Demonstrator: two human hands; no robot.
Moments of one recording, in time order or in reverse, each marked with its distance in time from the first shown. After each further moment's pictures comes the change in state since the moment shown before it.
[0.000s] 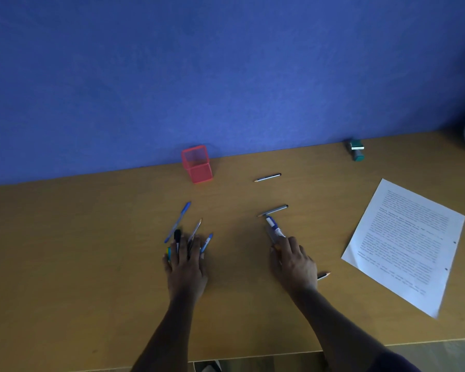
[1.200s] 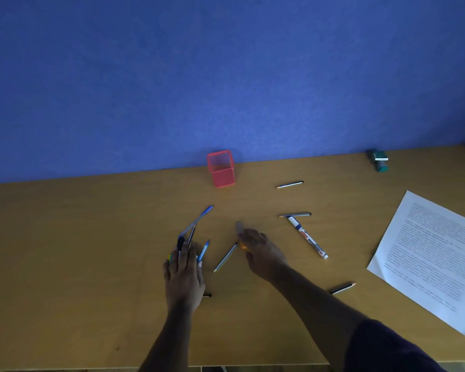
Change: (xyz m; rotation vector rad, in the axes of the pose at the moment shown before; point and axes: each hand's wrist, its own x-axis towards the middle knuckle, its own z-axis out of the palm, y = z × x) left_hand -0.004 -0.057 -0.020 -0.054 0.033 0.000; right_hand 0.046 -0.102 0.024 0.200 -0.417 -0.364
